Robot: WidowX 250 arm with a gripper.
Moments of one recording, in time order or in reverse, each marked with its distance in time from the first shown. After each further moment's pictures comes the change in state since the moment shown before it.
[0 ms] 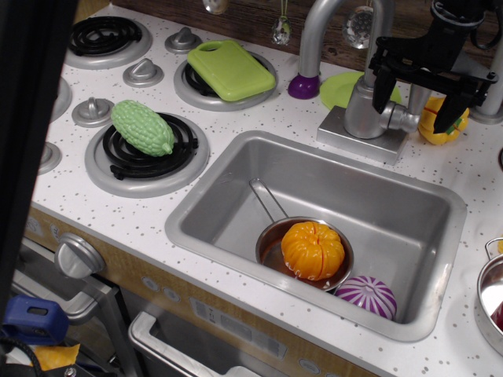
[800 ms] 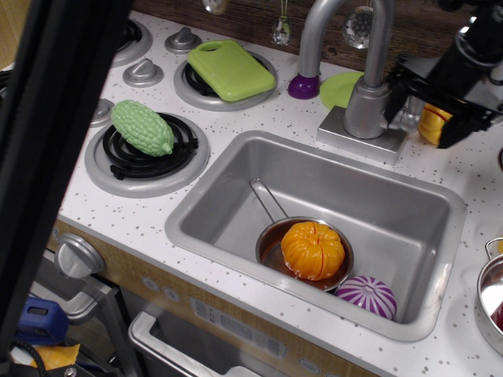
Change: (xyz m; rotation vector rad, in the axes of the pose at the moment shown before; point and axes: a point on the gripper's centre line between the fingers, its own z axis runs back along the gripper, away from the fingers) arm 0.009 -0.015 -0.019 0.148 -0.148 -0.006
